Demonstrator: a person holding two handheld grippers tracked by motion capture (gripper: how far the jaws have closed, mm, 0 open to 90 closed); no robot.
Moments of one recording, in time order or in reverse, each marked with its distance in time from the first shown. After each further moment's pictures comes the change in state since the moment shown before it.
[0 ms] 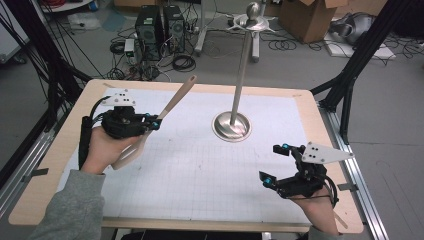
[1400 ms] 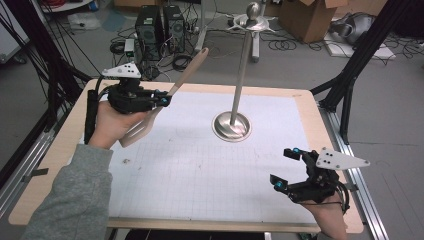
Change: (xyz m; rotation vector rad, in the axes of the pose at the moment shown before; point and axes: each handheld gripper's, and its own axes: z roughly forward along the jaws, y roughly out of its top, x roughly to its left) left arm 0.008 0.062 0.005 -0.089 -0.087 0.018; right arm -0.003 -0.011 -0.024 -0.036 -0.020 0.029
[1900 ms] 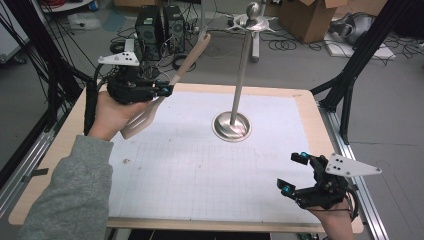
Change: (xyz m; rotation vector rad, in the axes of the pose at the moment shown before) left arm 0.001 0.024 -0.005 -0.046 -0.026 0.008; right arm 0.004 -0.005 -0.017 -0.007 -0.027 0.013
